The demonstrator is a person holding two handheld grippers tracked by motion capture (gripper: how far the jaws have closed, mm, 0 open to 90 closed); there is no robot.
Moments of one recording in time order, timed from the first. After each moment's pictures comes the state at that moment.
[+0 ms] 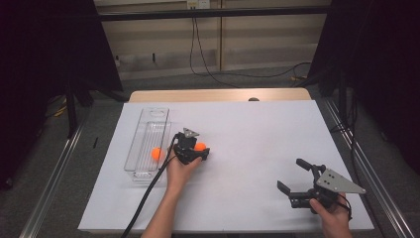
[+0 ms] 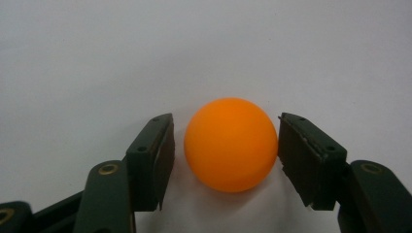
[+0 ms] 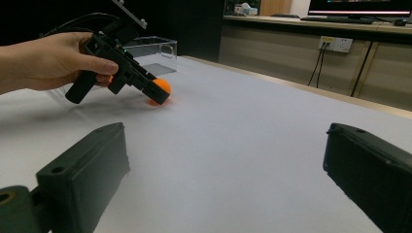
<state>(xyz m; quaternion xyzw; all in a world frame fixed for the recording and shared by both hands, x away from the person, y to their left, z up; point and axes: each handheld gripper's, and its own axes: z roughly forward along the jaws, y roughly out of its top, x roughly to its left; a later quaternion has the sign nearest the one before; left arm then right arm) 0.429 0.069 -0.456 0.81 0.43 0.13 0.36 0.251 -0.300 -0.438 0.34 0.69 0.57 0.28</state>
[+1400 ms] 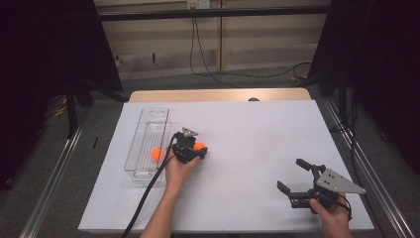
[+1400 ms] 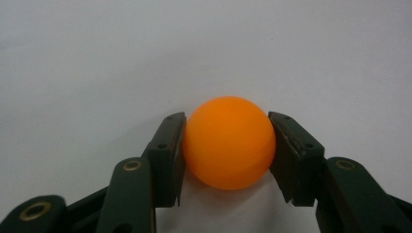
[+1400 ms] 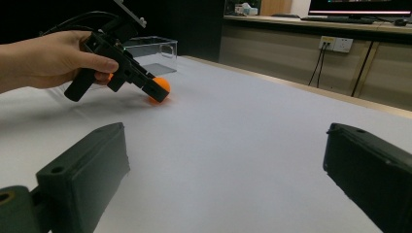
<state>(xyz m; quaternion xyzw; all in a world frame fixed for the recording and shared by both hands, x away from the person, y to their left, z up) 0.429 0.073 -0.453 0.81 0.43 0.13 0.36 0.251 -0.300 -0.438 0.34 0.69 0.57 0.28</state>
